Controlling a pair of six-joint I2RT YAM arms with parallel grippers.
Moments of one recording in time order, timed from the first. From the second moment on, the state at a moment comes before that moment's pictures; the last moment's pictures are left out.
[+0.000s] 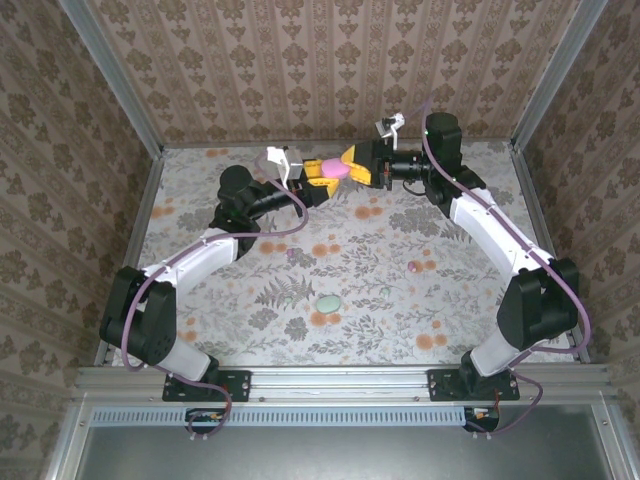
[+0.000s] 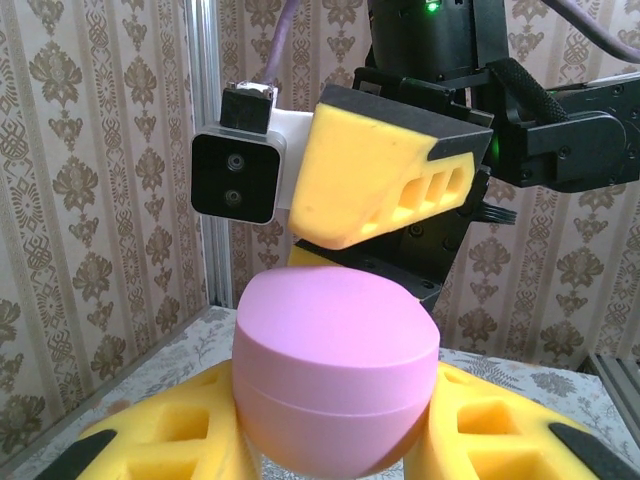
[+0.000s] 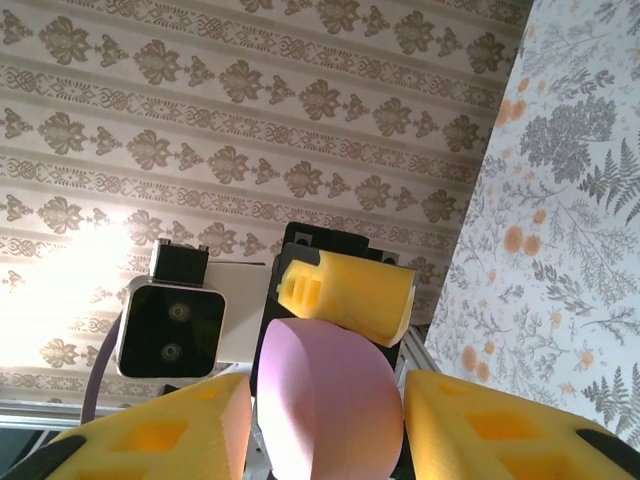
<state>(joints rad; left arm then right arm) -0.51 1.51 0.99 0.75 0.84 -0.18 0.27 1.59 1.39 0.02 -1.06 1.13</state>
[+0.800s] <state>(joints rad) -0.51 1.51 0.99 0.74 0.84 -0.17 0.28 1.60 1.39 0.03 -1.11 1.15</state>
